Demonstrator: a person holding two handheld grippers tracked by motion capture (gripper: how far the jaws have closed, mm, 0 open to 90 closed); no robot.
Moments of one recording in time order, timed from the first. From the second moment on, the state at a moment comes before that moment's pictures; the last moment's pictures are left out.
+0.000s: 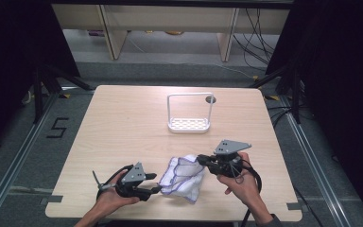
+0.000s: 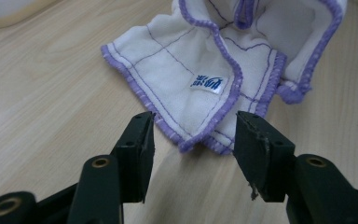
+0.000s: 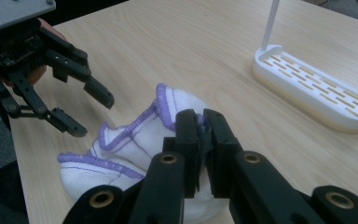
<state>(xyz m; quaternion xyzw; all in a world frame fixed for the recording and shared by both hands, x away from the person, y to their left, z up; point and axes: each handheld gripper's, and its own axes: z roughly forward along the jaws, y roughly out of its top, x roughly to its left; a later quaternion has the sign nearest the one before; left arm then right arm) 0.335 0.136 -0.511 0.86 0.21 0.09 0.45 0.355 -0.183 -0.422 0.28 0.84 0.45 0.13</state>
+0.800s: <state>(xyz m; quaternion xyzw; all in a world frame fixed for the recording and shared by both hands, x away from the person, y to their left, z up) 0.337 0.151 -0.451 0.83 0.20 0.12 0.51 0.355 -0.217 -0.406 0.32 0.82 0.46 0.14</state>
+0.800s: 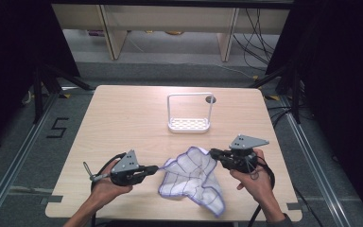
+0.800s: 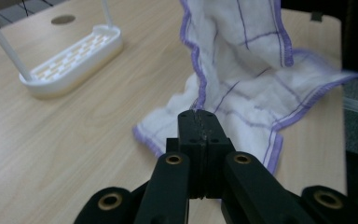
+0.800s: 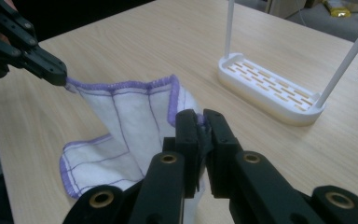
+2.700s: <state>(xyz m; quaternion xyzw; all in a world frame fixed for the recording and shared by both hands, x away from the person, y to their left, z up) 0.288 0.128 -0.503 0.86 0.25 0.04 0.44 0.290 -0.247 -0.479 0.36 0.86 0.34 0.10</state>
